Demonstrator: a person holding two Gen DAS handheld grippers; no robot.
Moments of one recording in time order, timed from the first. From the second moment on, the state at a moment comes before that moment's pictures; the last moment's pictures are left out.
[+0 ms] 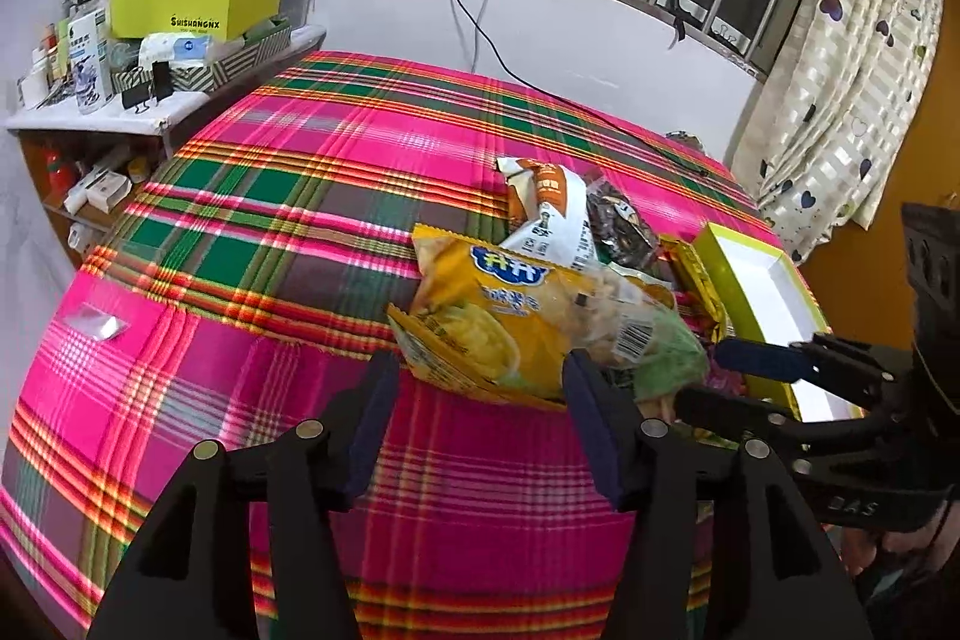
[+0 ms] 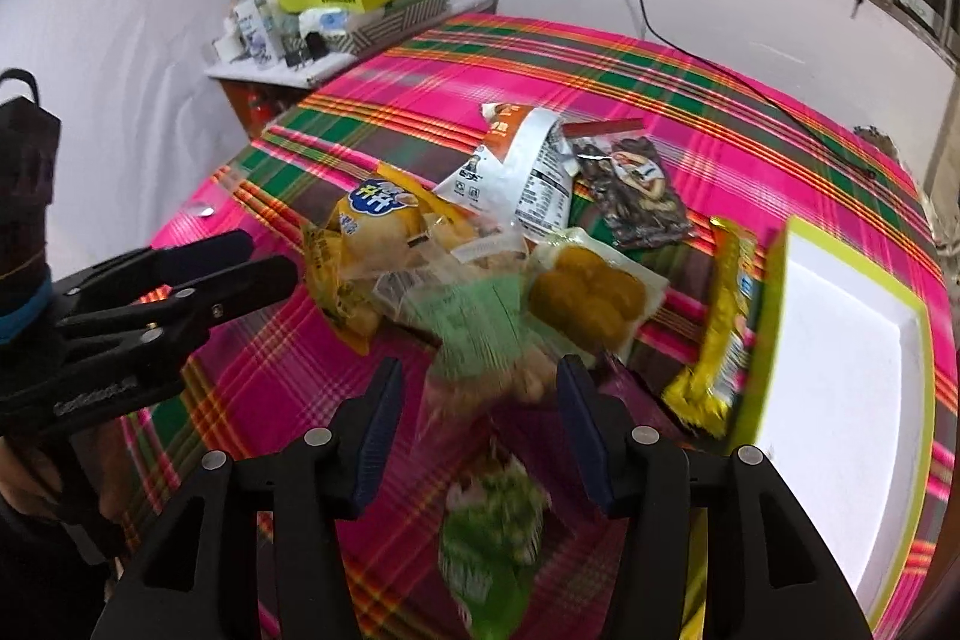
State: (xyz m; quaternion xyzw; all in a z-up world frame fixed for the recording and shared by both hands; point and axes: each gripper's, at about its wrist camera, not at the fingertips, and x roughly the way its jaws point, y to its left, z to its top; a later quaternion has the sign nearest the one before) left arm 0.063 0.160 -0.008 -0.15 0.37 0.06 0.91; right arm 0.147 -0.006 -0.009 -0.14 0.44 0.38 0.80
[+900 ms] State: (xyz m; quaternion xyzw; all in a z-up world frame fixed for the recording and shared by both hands) left arm 0.121 0.154 -0.025 -0.10 0.40 0.00 0.91; right arm 0.162 -0.031 0.020 -0.05 0.41 0.37 0.83
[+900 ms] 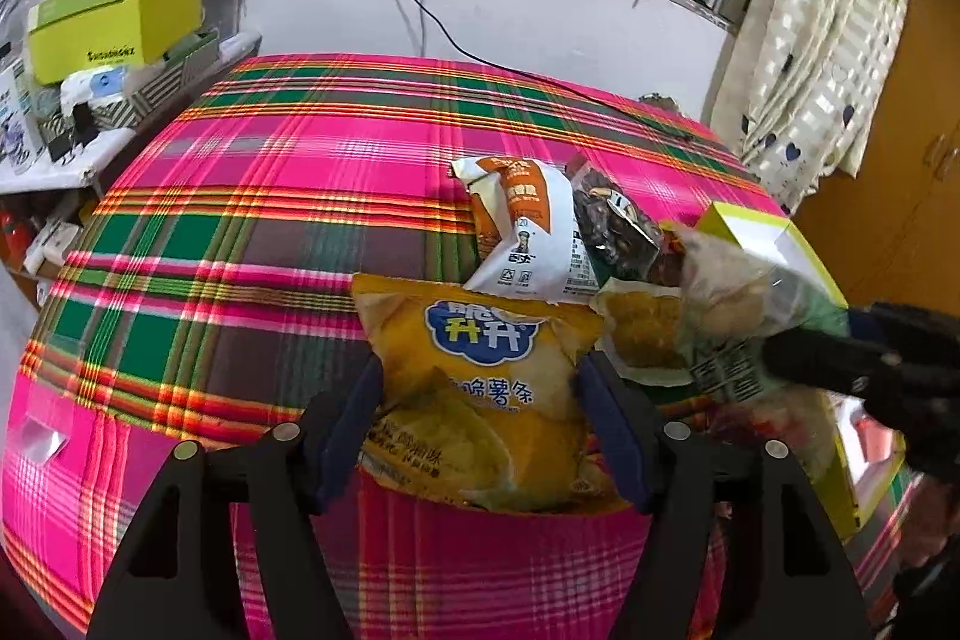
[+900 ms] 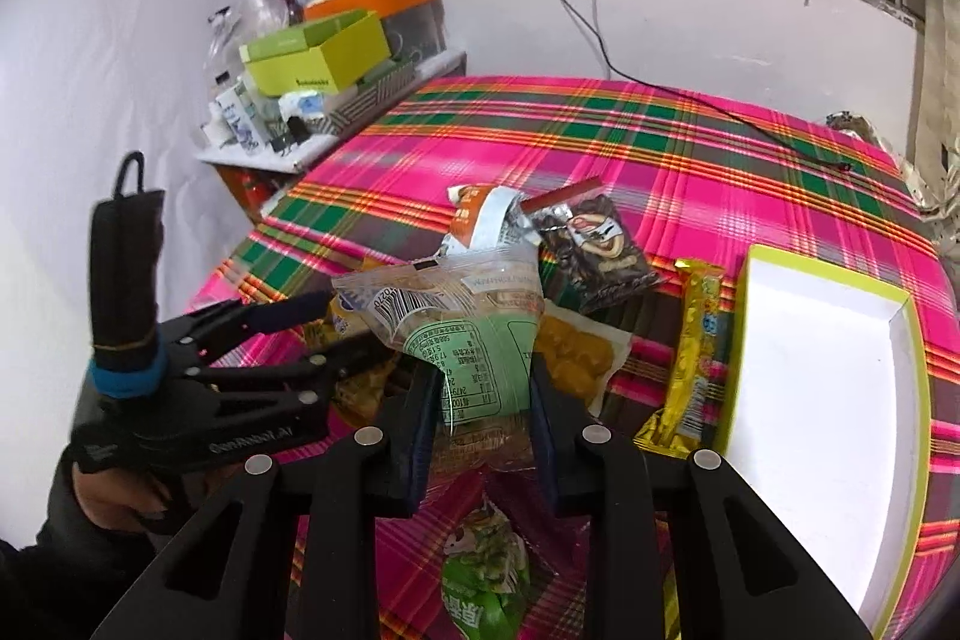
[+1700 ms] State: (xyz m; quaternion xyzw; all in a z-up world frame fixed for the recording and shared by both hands) left arm 0.107 0.138 -0.023 -0.08 0.39 0.05 0.91; right arm 0.155 -0.105 0.041 0.01 0.39 0.33 0.86
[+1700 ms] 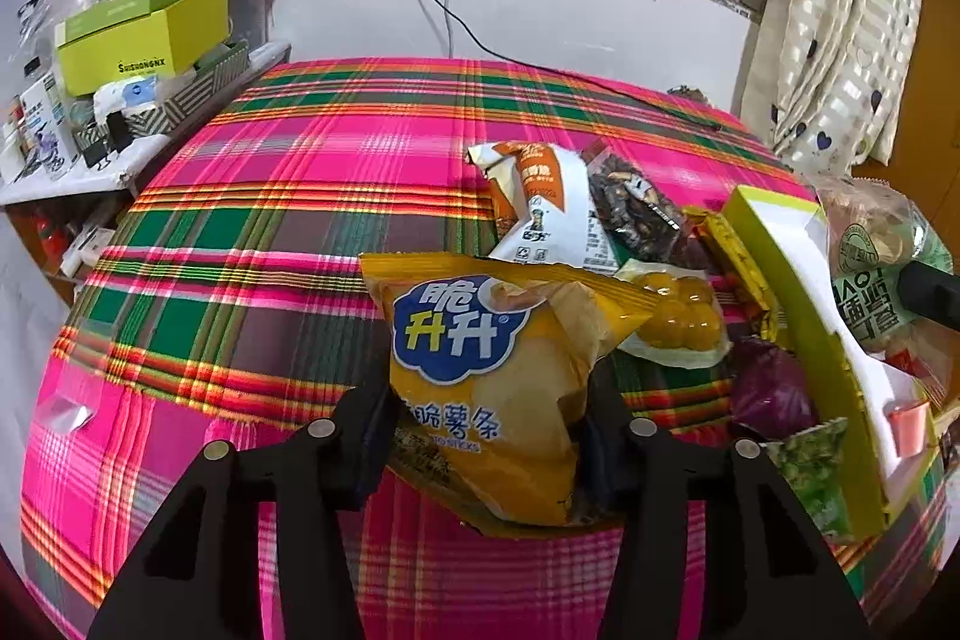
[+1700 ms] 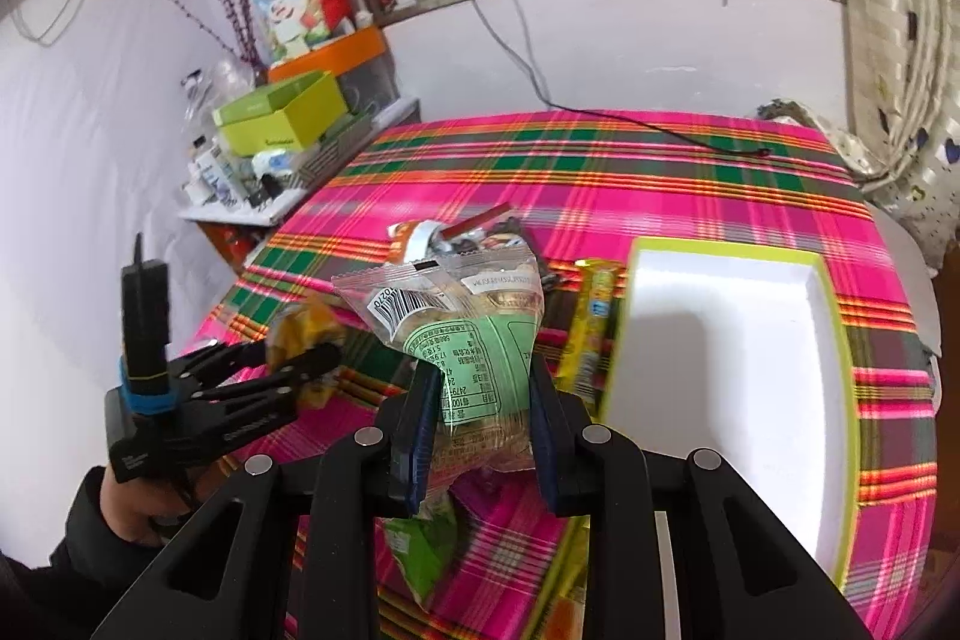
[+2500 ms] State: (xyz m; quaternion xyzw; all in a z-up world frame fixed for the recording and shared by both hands) left arm 0.106 0.074 0.031 -0.07 0.35 -0.02 0.93; right arm 0.202 -0.200 0.042 0.01 0.39 0.23 0.89
